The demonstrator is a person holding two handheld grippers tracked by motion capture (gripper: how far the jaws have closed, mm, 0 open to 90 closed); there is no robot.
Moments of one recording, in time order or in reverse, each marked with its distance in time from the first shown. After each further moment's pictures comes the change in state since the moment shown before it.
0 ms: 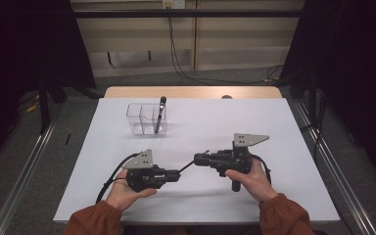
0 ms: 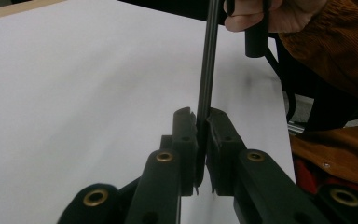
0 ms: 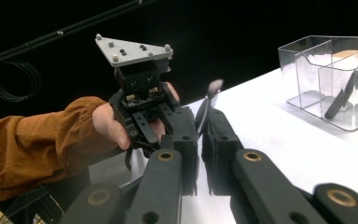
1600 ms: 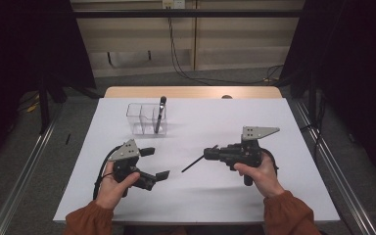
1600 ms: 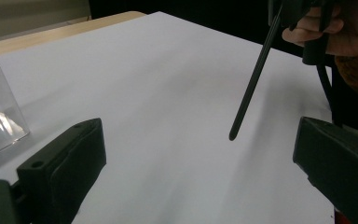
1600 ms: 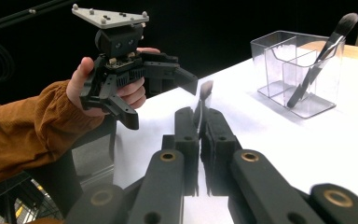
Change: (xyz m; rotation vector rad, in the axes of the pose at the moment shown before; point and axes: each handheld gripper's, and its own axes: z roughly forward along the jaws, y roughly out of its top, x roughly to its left) left arm 0.005 0.015 -0.034 -0.043 0.215 -0.068; right arm -0.002 0.023 -0.024 0.087 -0.083 -0.020
